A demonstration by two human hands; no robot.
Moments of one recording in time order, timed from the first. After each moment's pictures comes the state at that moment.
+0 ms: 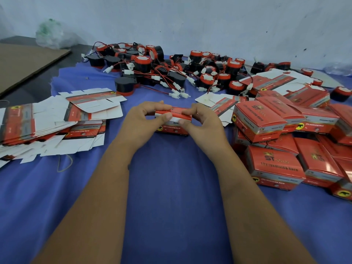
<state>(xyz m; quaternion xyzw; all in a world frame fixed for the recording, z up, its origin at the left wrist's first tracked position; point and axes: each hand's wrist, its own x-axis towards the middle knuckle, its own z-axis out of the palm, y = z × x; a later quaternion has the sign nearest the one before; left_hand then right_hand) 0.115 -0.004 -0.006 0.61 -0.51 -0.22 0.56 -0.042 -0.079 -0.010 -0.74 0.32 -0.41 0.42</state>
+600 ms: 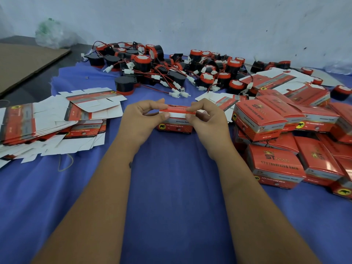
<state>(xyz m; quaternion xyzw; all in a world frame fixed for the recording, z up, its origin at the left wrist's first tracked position) 0.113 -0.009 -0.011 0.55 -0.44 -0.28 0.65 -0.043 -0.070 0.003 -0.68 0.32 -0.46 0.48</state>
